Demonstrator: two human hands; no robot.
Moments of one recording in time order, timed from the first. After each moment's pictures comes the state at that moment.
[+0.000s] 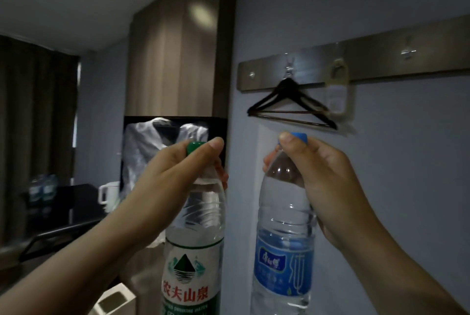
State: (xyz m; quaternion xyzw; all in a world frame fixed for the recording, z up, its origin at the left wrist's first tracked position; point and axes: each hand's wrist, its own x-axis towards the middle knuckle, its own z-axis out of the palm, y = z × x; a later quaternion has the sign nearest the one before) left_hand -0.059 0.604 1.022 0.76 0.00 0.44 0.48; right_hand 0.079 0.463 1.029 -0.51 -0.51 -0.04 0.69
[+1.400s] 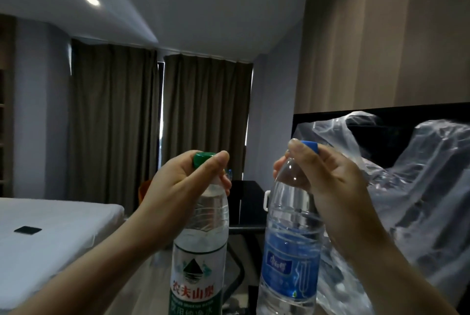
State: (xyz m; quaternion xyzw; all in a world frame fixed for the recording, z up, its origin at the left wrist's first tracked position) left_hand -0.132 1.090 0.983 0.71 0.29 0.58 0.27; right_hand 0.070 1.074 0.990 -0.28 -0.65 0.20 0.67
